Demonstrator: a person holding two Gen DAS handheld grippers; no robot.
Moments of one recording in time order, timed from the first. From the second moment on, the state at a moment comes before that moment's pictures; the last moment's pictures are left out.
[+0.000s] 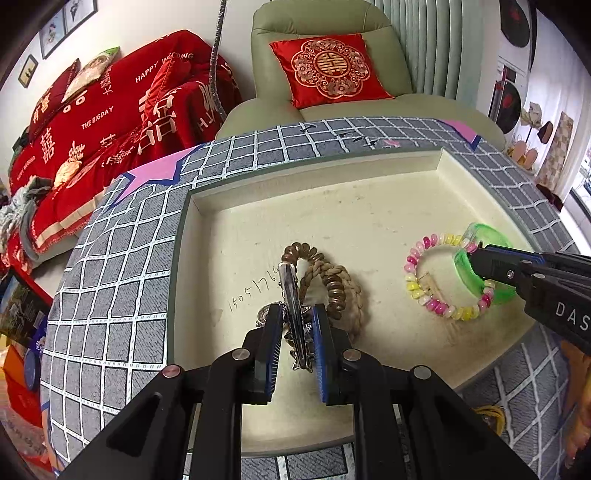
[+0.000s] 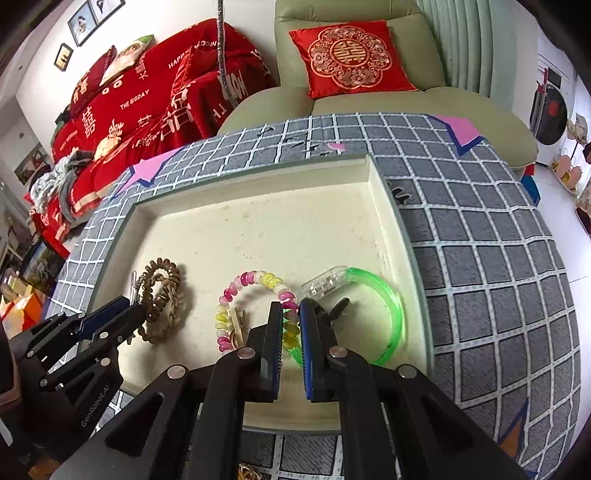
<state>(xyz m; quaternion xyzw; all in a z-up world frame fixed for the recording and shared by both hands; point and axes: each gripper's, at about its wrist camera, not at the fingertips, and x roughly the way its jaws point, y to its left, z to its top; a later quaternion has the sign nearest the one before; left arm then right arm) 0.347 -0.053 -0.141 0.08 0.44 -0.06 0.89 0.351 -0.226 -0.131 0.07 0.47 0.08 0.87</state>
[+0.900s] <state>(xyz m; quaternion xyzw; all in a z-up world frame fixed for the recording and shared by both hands) 0.333 -0.050 -0.113 0.08 0.38 -0.02 0.92 0.331 -0.246 -0.111 0.12 0.45 0.08 0.88</state>
